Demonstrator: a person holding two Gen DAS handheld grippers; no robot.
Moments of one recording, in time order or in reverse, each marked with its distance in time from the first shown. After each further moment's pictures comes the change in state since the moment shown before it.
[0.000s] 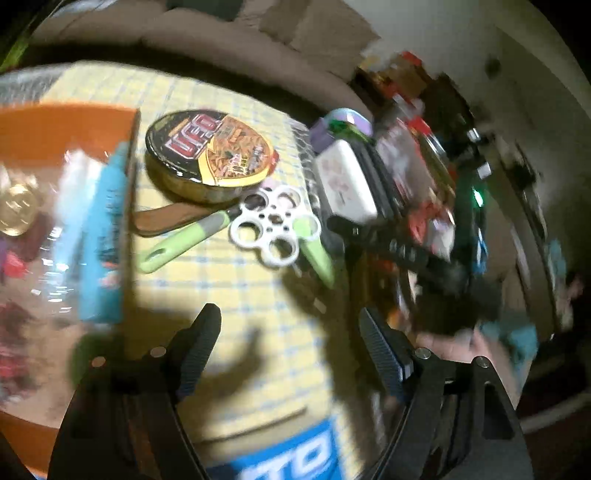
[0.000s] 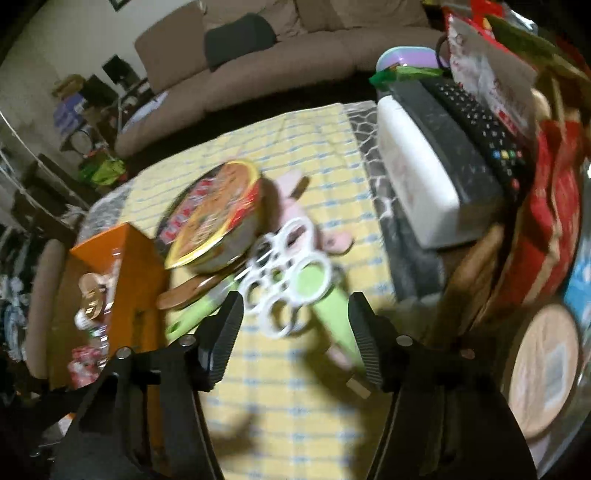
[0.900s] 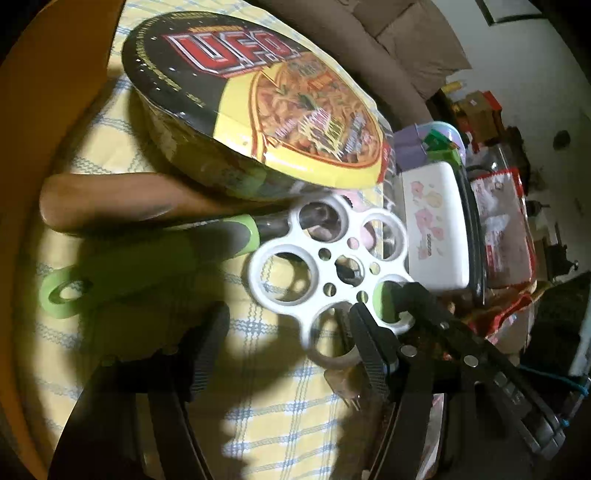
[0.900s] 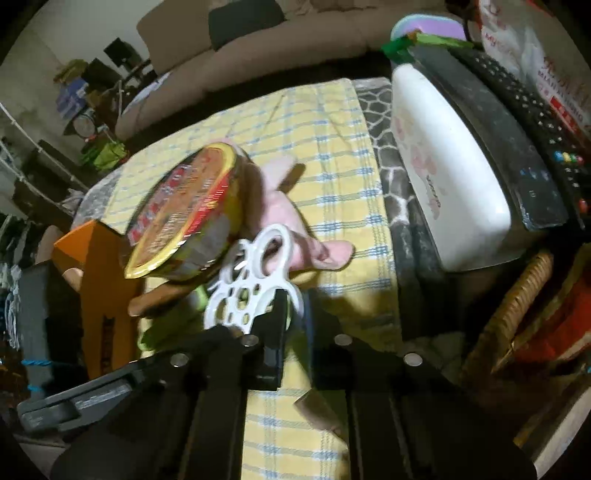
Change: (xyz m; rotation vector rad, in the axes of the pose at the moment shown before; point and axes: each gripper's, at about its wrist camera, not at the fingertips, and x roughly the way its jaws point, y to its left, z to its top) left arm 0.135 0.041 0.029 -0.271 0.045 0.056; right arm 0.042 -0.009 0.006 -0.025 0.054 0.086
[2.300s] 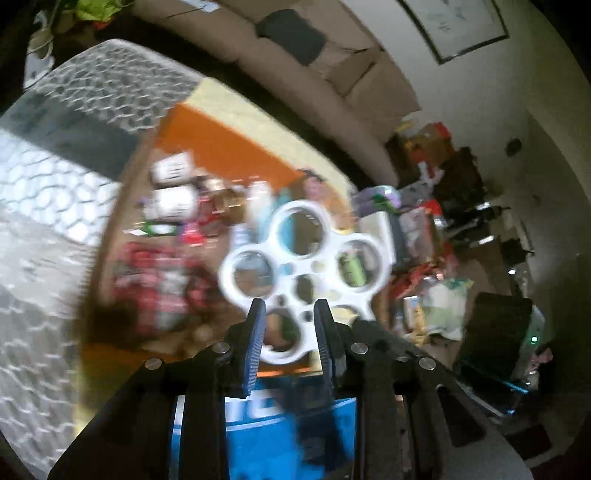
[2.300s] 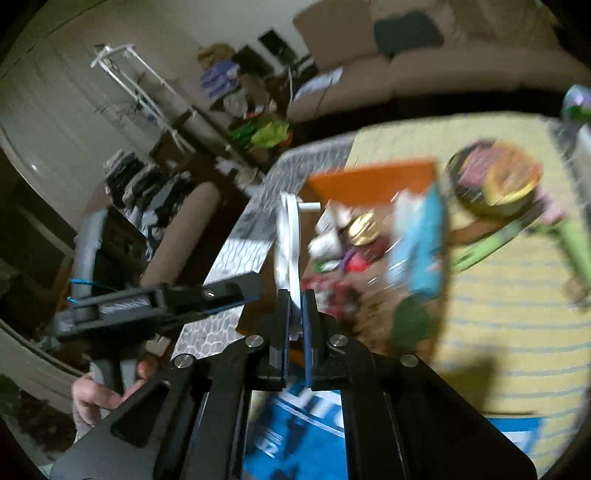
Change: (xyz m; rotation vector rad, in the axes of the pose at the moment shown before) left arm -0.343 0.148 -0.050 0.077 -0.148 -0.069; right arm -0.082 0.282 -0.132 -0.166 0.014 0.475
